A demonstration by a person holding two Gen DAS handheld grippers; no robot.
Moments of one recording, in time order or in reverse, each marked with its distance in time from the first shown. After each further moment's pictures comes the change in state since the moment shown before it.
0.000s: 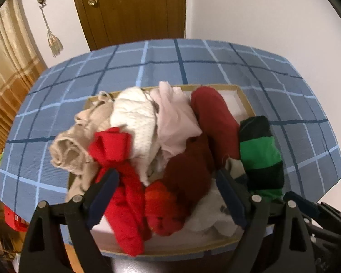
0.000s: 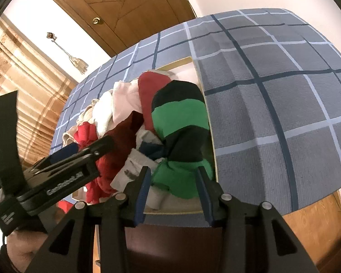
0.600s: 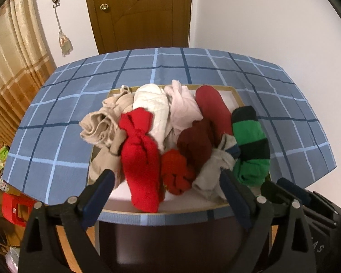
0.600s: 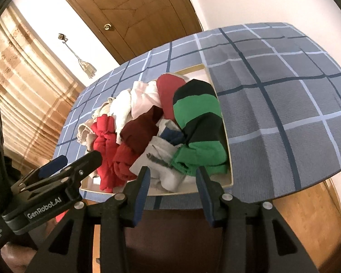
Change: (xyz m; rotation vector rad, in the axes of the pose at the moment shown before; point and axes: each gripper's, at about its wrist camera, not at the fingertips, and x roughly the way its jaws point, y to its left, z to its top) left arm -0.053 0.019 -0.043 -0.038 -0.048 -0.007; right arm -0.027 0.023 -0.035 -0.045 -0.091 0.001
